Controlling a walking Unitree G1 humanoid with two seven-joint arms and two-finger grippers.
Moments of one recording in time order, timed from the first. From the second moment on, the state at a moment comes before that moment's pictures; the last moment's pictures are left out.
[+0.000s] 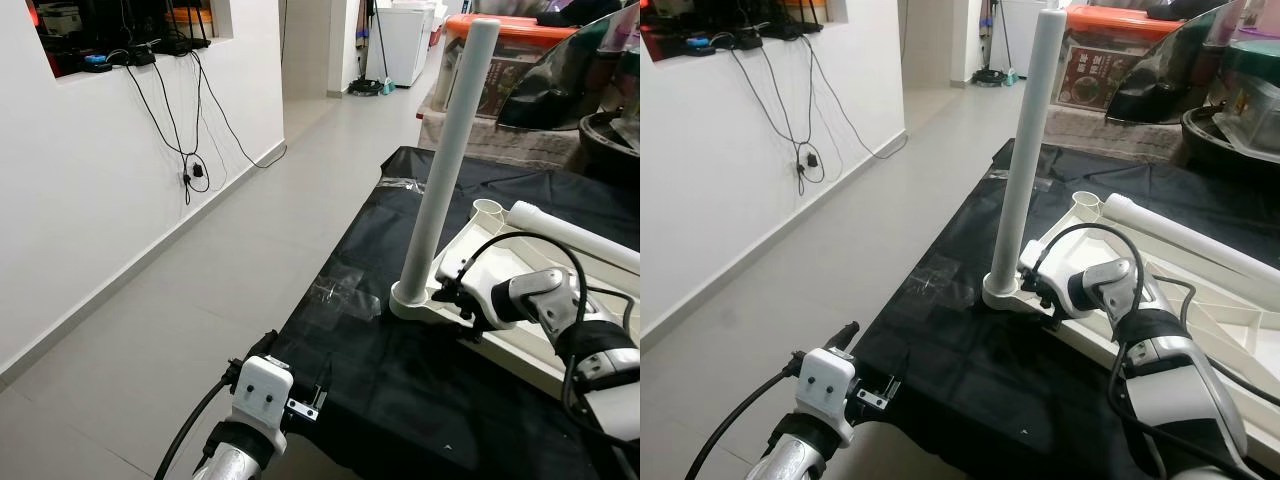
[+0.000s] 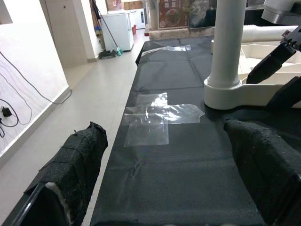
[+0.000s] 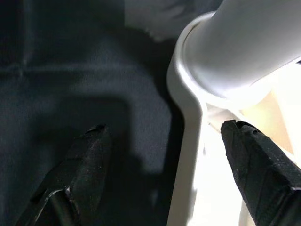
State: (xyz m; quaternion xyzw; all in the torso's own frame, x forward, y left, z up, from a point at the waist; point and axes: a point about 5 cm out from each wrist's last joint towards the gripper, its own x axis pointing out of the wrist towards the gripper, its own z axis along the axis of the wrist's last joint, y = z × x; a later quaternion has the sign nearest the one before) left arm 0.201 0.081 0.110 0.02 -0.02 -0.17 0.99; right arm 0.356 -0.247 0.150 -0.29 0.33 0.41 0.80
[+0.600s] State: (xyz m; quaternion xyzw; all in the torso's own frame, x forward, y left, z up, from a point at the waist) left arm 0.201 0.081 0.110 0.02 -0.02 -0.17 0.99; right arm 0.360 -0.235 0.146 -0.39 0.35 0.44 0.73
